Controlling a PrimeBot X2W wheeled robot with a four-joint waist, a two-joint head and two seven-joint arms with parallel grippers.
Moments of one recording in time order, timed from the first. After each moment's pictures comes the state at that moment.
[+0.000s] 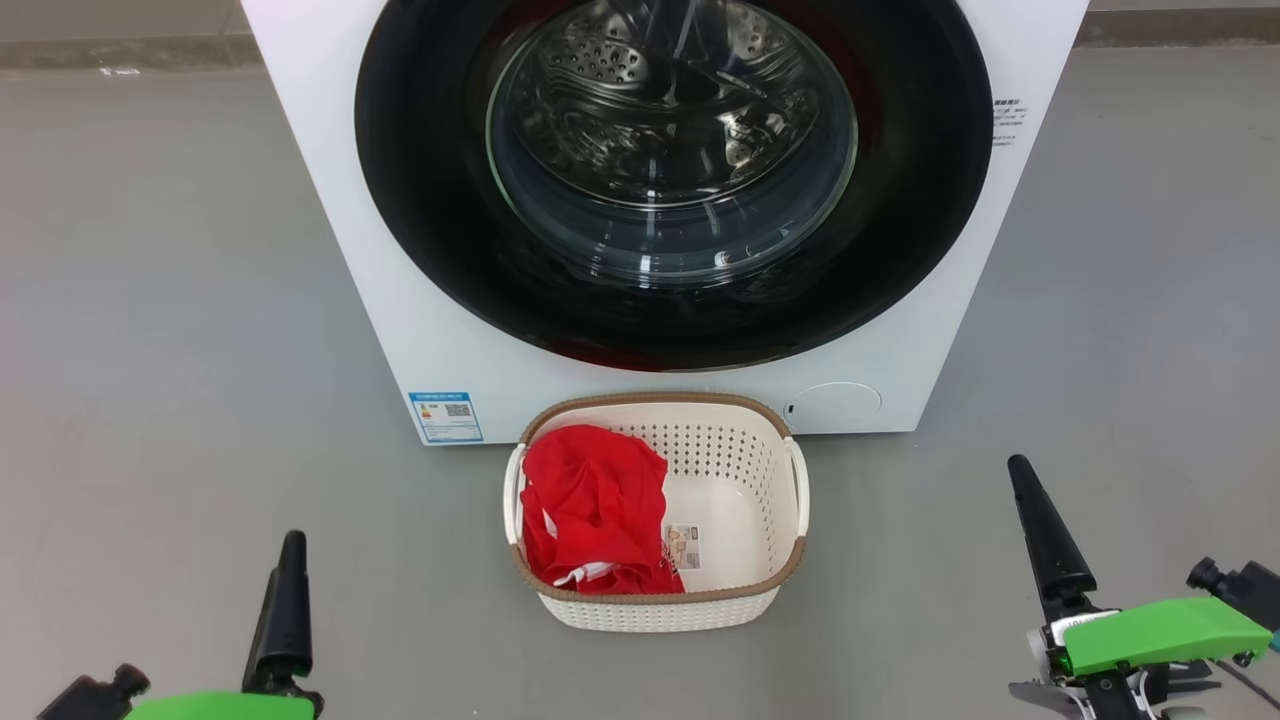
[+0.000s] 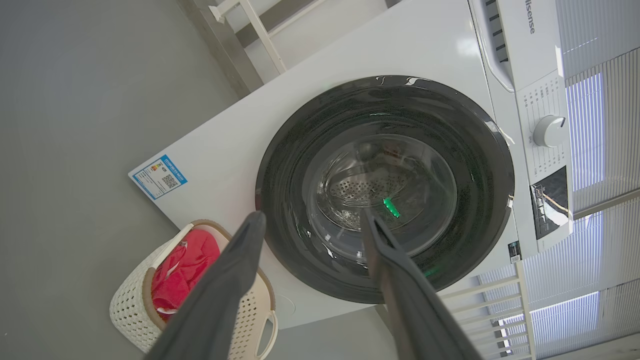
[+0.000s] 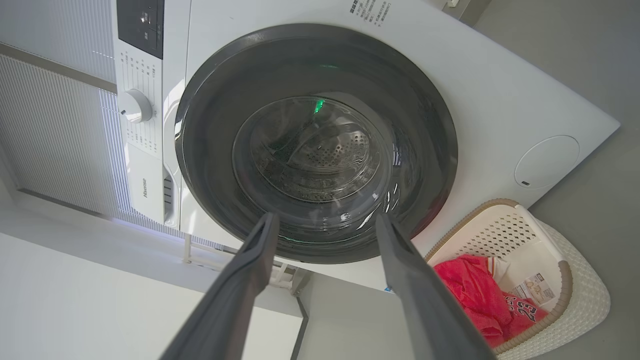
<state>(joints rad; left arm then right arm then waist) -0.04 0.05 -0.06 0.19 -1.23 -0.13 -0.06 -0.07 -0.16 0.08 0.17 1.40 0.13 -0.07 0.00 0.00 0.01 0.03</state>
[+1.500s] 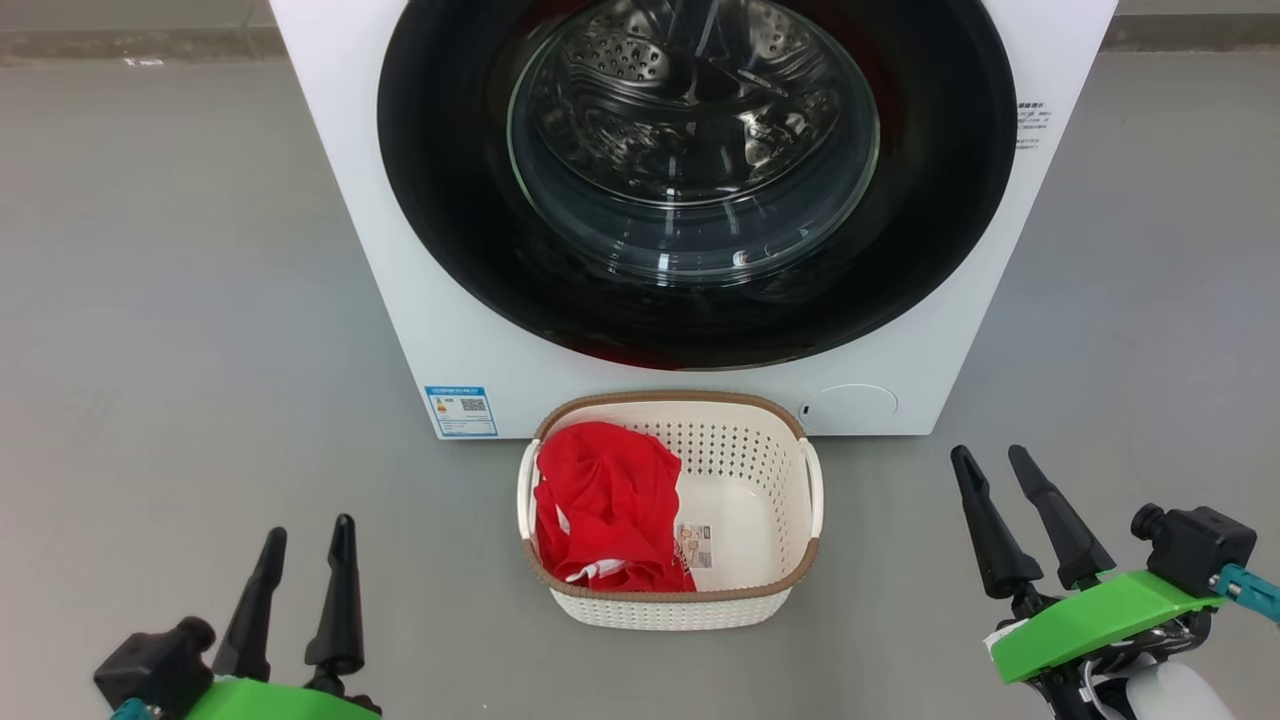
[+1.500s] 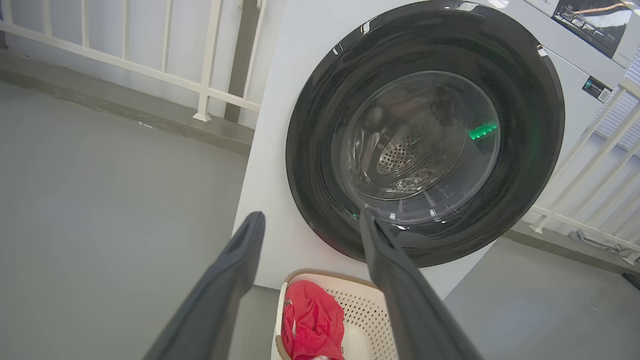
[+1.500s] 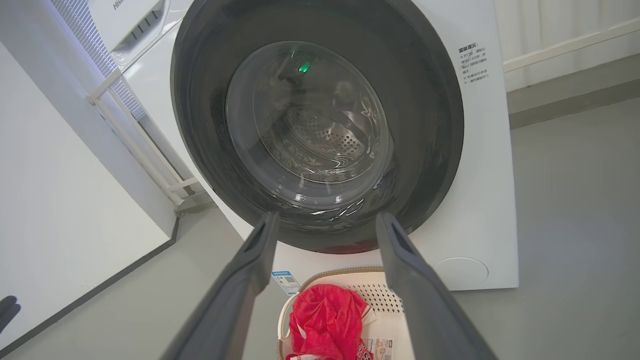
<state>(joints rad) -0.06 0.06 -0.07 0.20 -0.50 -0.13 -0.20 -0.14 -0.22 0.14 0.22 0.68 0.13 -0.20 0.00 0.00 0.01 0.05</state>
